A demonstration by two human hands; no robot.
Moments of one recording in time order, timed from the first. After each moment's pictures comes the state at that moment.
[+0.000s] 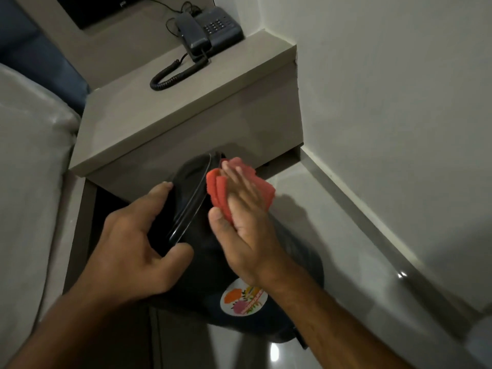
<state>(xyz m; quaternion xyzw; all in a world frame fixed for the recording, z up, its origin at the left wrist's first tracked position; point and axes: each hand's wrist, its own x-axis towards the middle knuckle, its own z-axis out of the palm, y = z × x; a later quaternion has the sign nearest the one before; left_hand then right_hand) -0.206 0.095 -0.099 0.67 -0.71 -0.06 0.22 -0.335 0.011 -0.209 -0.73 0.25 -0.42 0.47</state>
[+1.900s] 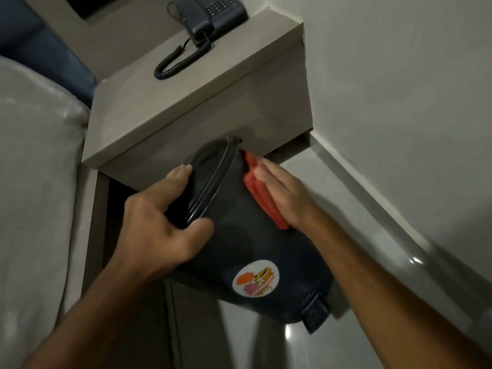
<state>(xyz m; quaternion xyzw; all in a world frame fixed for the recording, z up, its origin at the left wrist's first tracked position) -0.218 0.087 -0.101 0.75 -0.60 -0.10 0.25 -0.355 -0.061 -0.249 -0.62 0.36 -0.28 0.64</state>
